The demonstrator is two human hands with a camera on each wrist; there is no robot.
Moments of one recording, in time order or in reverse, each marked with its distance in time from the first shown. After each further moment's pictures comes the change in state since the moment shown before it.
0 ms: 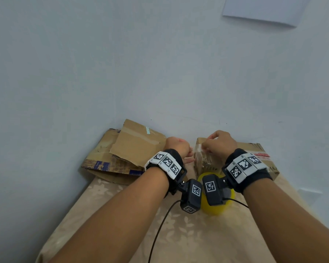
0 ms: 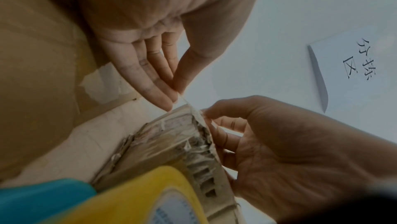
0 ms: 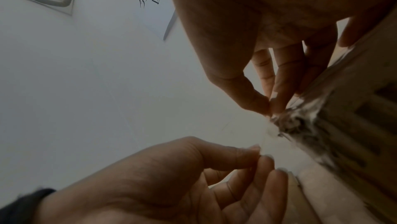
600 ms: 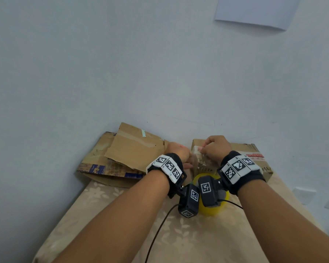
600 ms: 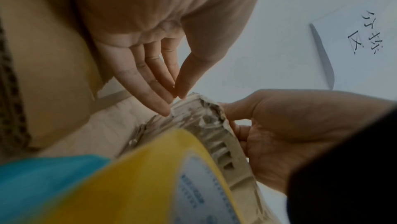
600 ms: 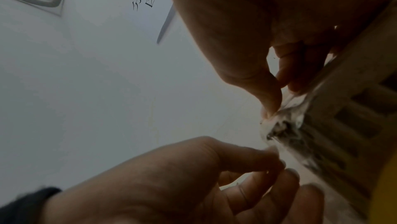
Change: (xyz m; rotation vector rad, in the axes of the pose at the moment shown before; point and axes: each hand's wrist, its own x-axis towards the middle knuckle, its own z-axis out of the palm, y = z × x) left_hand -0.004 -0.007 0.011 0.106 -0.006 -0.051; right_hand 0.008 0.016 0.003 -0.021 -0.035 -0.021
